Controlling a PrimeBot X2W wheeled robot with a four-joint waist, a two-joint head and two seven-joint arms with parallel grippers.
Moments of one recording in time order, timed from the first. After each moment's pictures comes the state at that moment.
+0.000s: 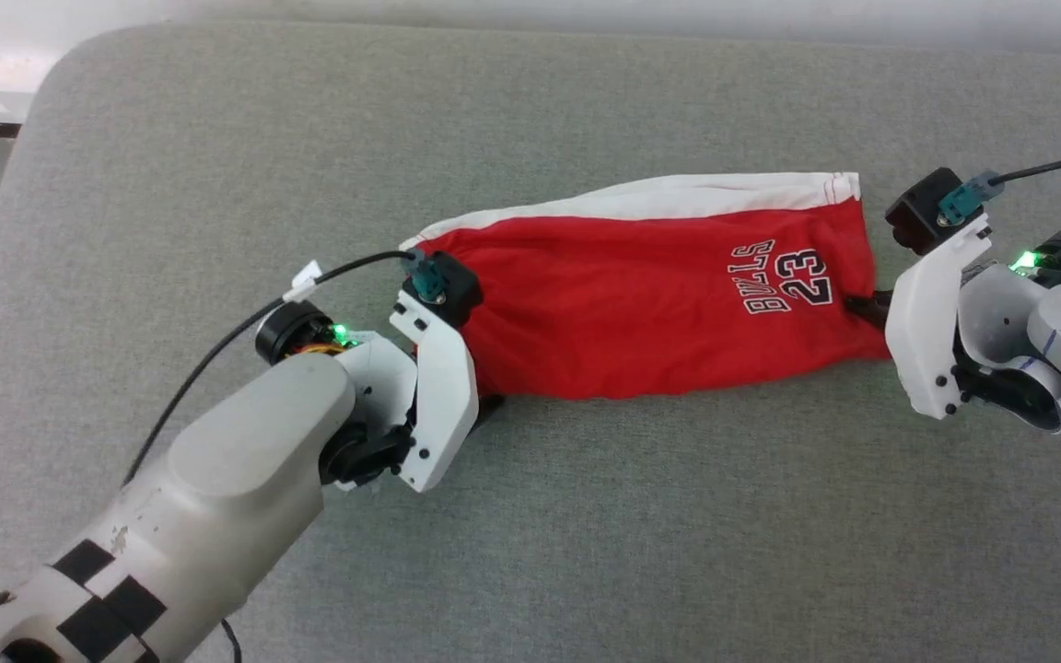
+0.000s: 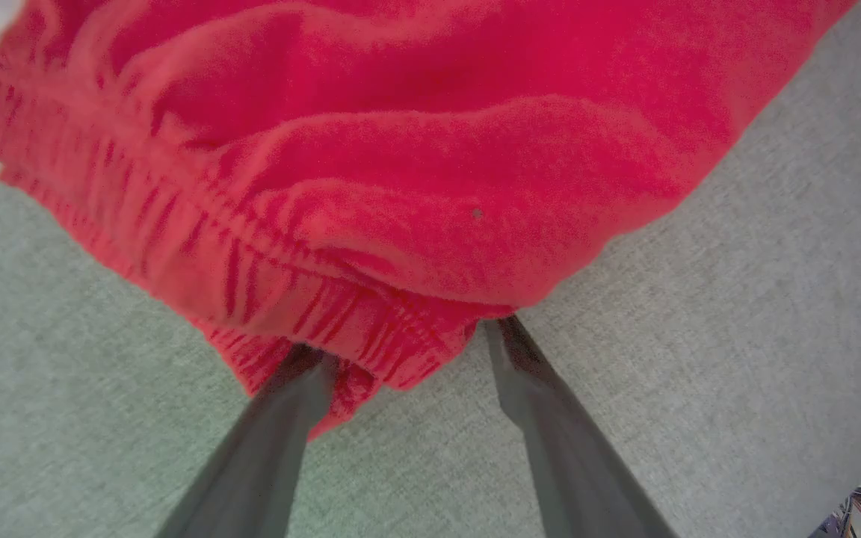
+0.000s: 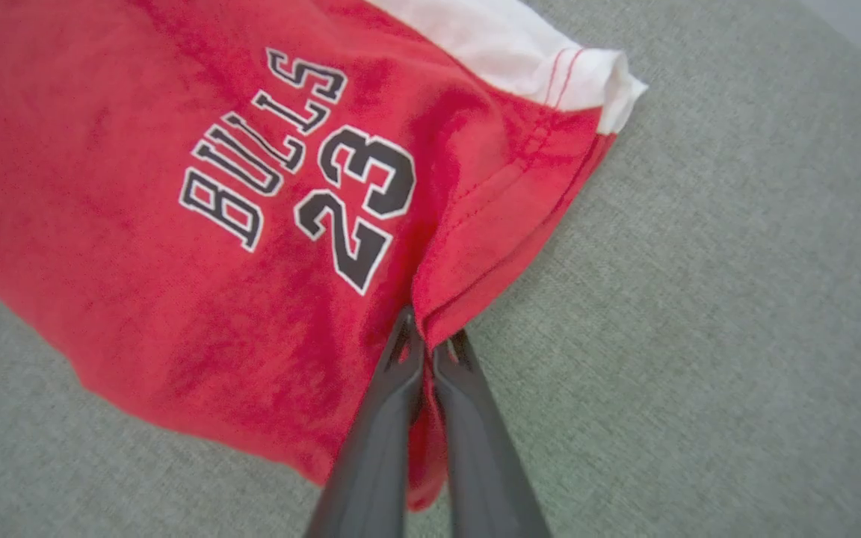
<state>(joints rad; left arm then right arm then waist) -0.86 0.41 -1.05 0.51 -0.85 -0.12 0.54 -1.03 -0.63 1.27 0.64 1.06 0.13 0.29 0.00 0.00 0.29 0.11</state>
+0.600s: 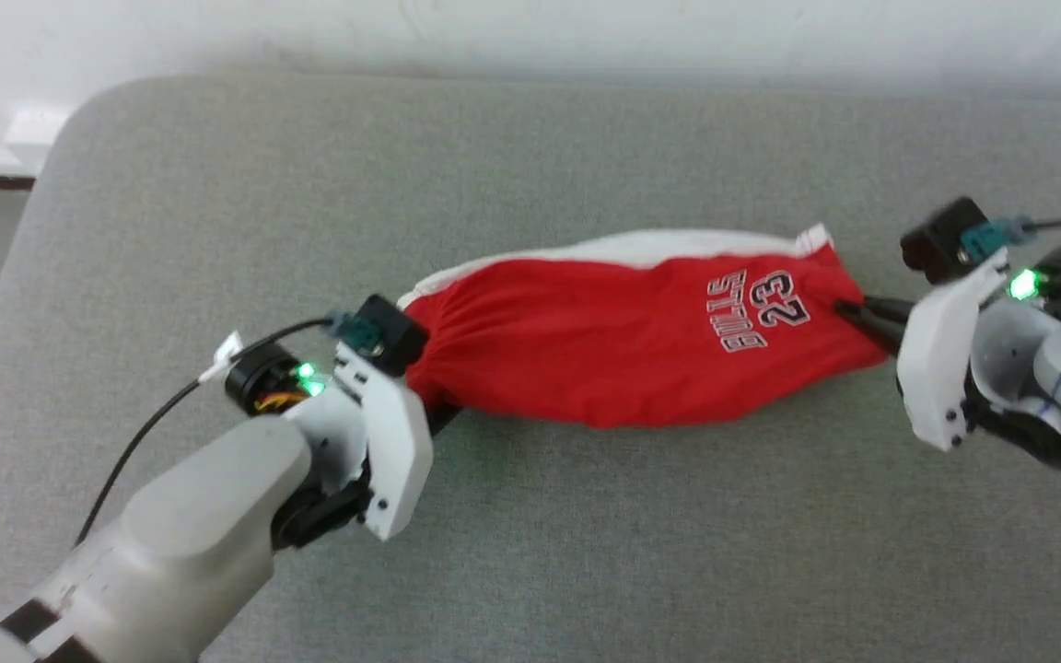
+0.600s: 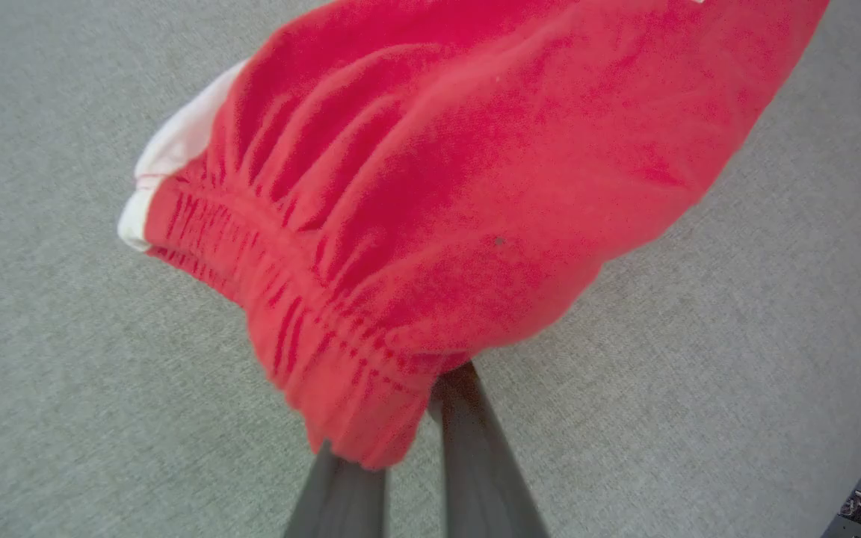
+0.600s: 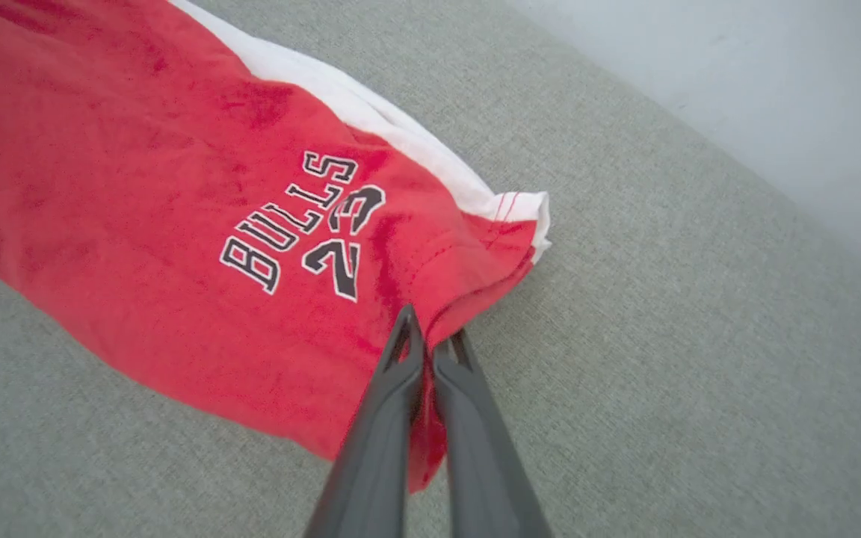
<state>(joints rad) -0.80 0.51 -1.11 0.45 -0.90 -0.12 0.22 -0.98 -0.68 1.27 0.57 1.04 0.13 0.10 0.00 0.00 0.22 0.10</state>
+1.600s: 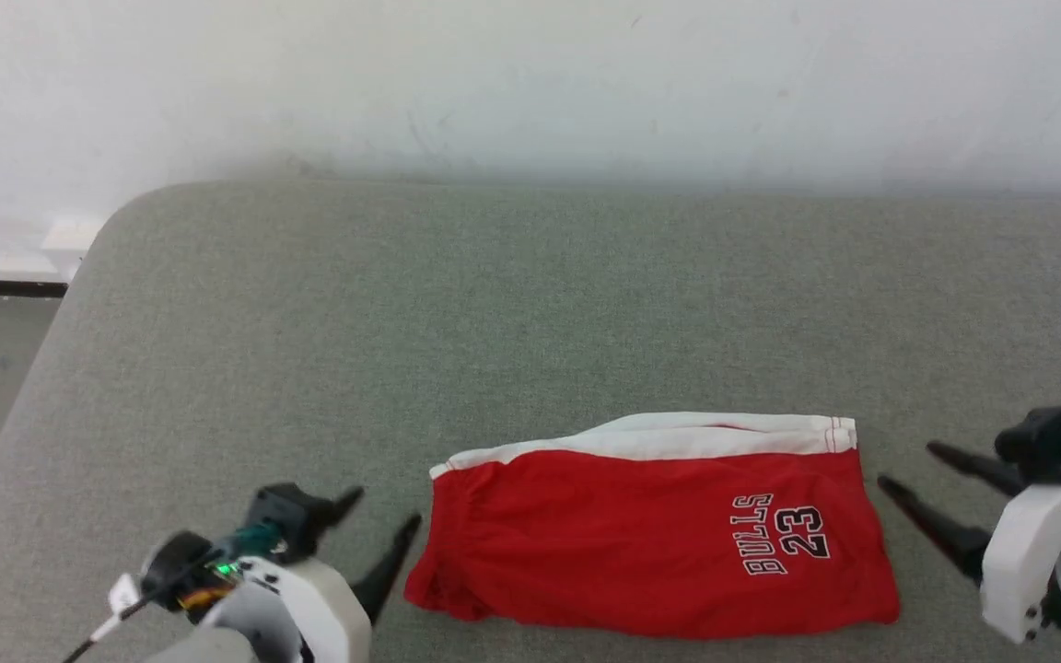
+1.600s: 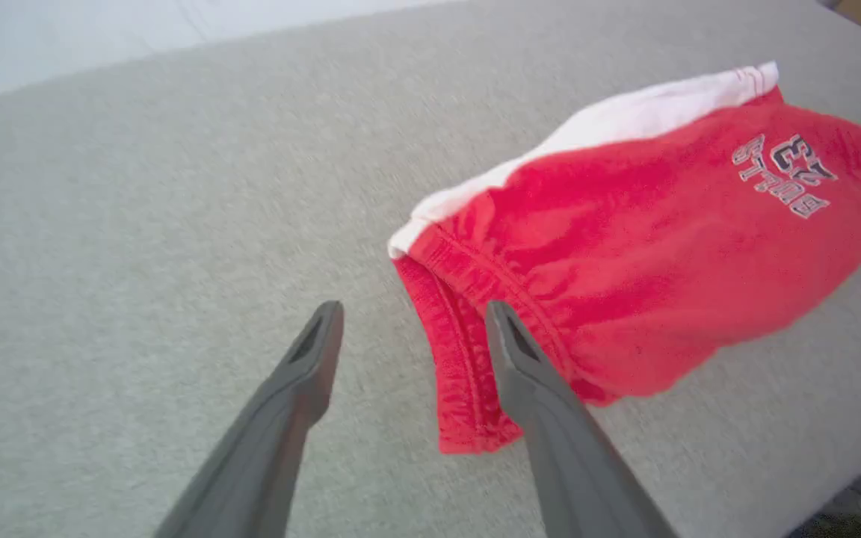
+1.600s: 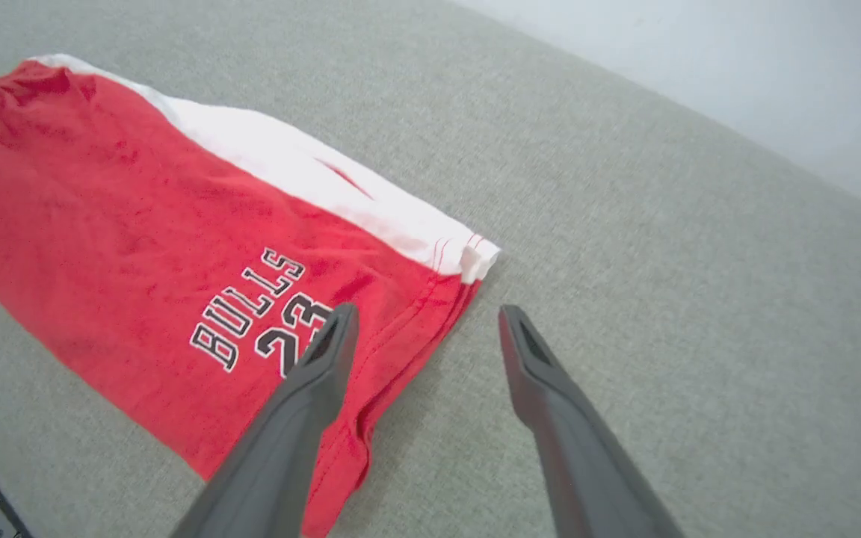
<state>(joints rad) -0.38 0.71 -1.08 0.11 -0.90 0.19 -0.04 -0.36 -0.83 0.83 0.27 0.83 0.13 -0.01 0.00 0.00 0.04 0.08</state>
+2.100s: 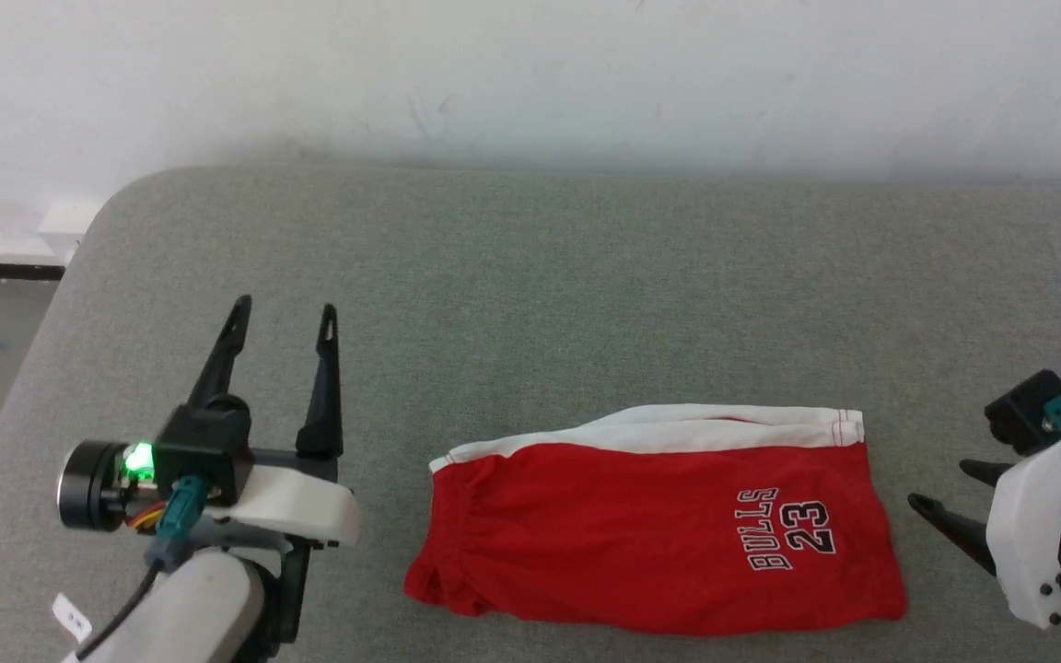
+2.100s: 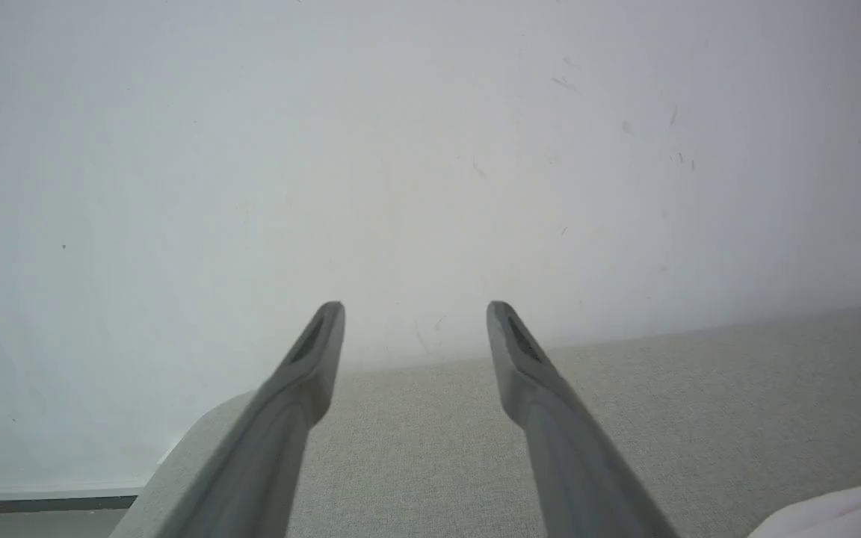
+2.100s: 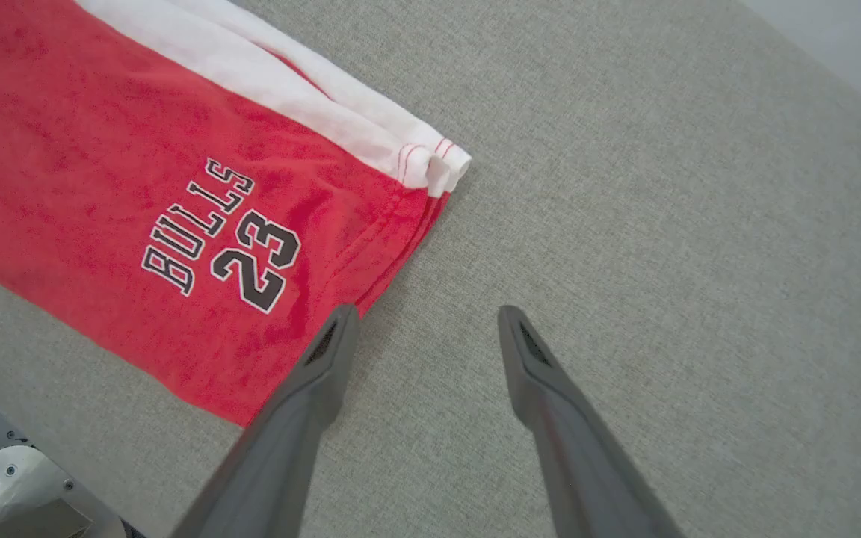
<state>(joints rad) -0.34 0.61 -0.68 -0.04 -0.56 0.53 -0.26 -0.29 -0.82 0.57 0.10 0.73 0.13 0.47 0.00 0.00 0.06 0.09</state>
